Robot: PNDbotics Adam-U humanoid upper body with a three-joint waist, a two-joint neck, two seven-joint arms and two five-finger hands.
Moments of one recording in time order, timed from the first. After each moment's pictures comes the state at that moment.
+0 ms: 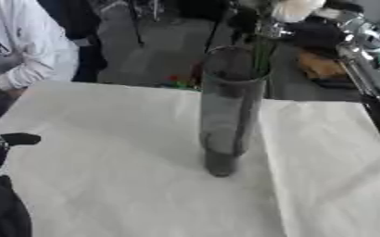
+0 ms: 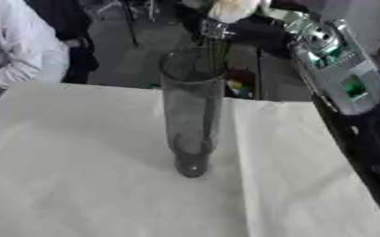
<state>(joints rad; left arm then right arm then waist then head) -0.47 0.06 -0.16 -1.98 -0.30 -0.34 0.63 -1.26 -0.60 0.20 -1.35 0.02 0.15 0.60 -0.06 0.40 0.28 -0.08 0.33</state>
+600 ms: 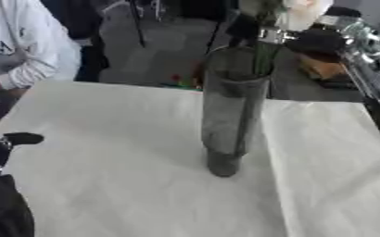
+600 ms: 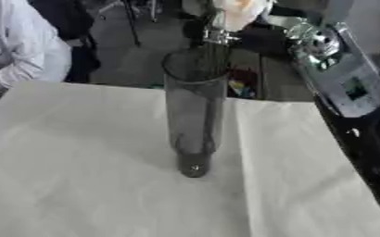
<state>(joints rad) -0.47 0.06 -0.16 -1.98 -0.30 -0.34 0.63 -1.26 -0.60 0.21 -1.35 0.04 0.12 0.65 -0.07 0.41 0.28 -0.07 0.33</state>
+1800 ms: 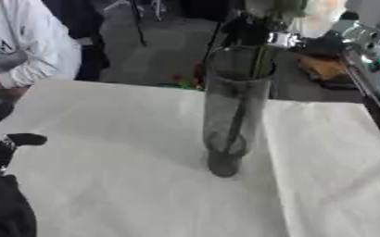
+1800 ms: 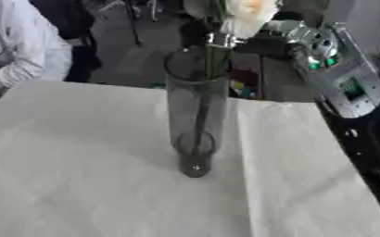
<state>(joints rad) -0.47 0.06 -0.17 -1.98 -0.29 -0.34 0.62 -1.26 -0.60 0.21 -1.34 0.10 0.01 0.73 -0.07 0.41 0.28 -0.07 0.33</state>
